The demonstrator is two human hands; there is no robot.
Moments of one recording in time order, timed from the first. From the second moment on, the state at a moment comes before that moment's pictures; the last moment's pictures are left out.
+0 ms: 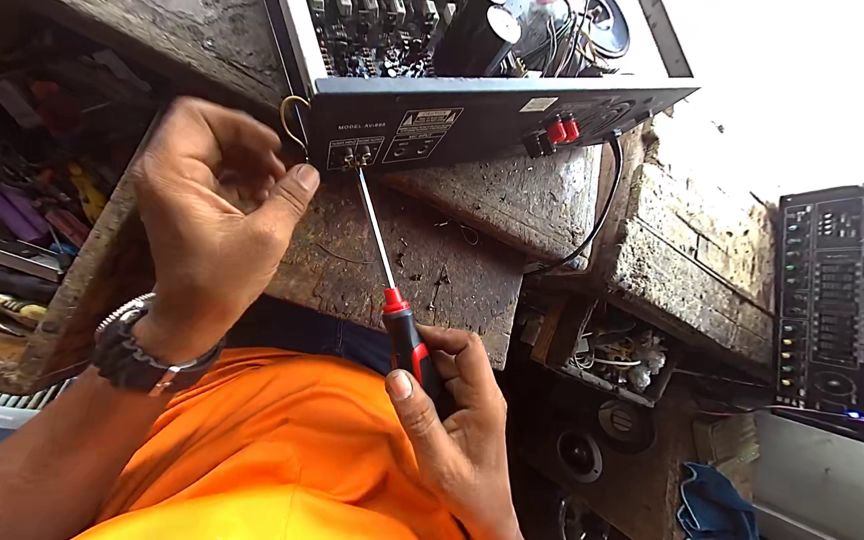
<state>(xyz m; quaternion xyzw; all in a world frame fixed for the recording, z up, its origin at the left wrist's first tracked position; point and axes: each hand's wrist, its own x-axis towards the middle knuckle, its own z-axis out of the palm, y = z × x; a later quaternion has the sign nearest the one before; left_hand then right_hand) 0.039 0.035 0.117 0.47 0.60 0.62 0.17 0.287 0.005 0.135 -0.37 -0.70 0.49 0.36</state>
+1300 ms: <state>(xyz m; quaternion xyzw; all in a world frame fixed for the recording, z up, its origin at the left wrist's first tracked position) 0.021 0.072 0.116 0.58 0.50 0.61 0.21 0.291 0.046 0.119 -0.22 -0.21 0.94 0.14</state>
